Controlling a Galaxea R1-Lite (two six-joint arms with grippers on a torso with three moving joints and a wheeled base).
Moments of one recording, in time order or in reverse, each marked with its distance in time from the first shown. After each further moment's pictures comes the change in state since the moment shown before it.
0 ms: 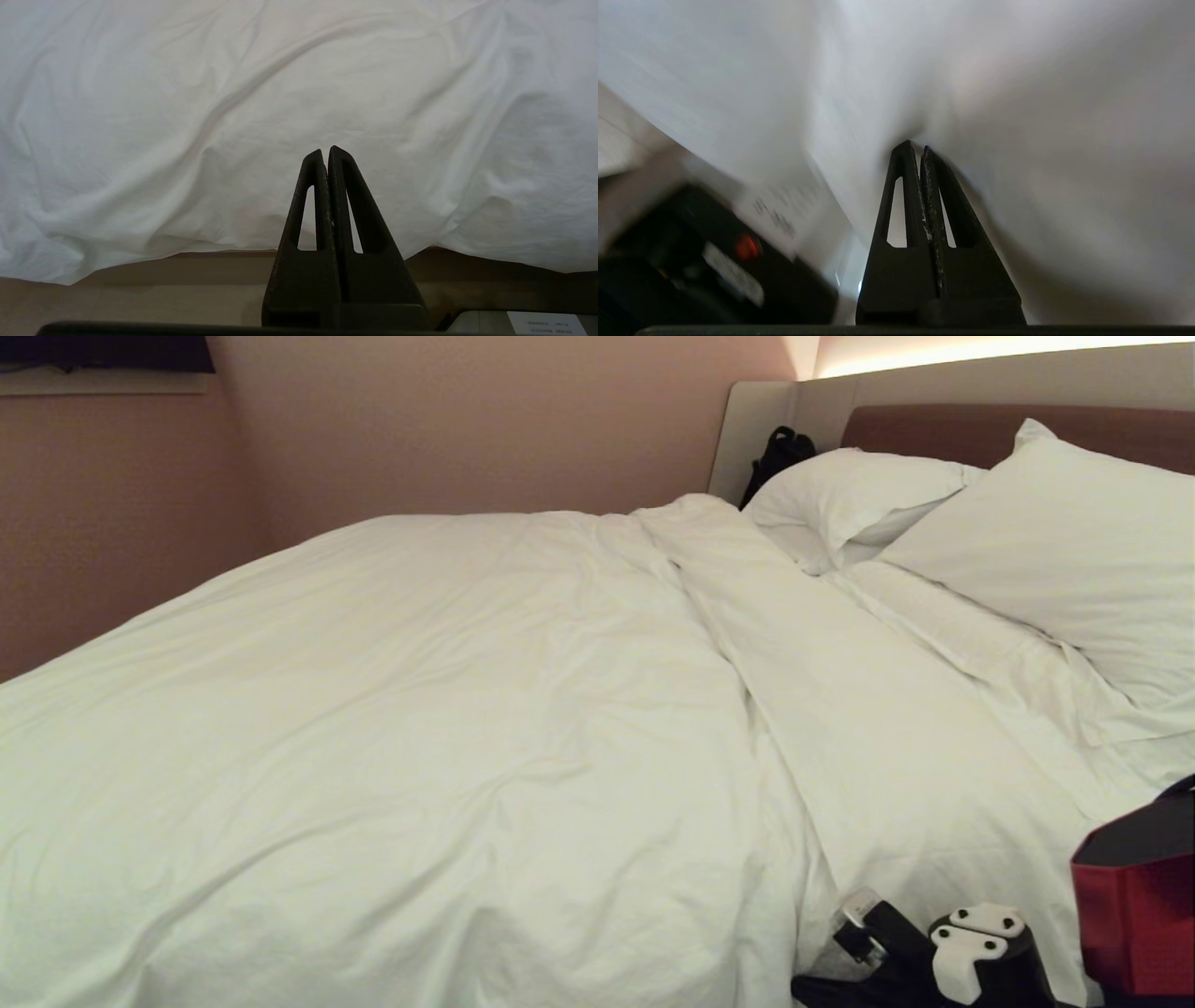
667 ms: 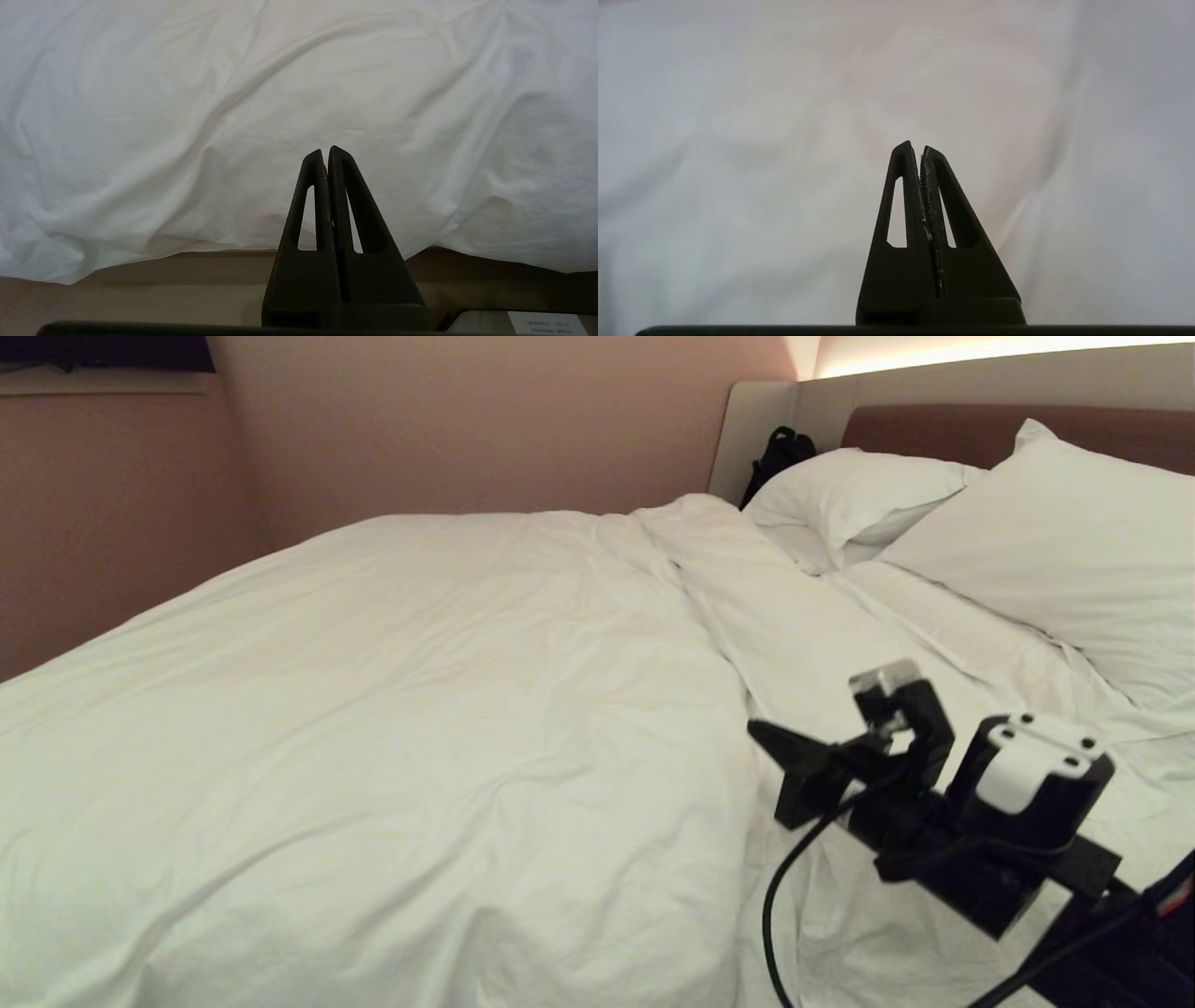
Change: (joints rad) left arm 0.000 0.000 0.000 0.000 0.000 0.001; right arm -0.017 -0.311 -0.514 0.153 -0.145 -0.003
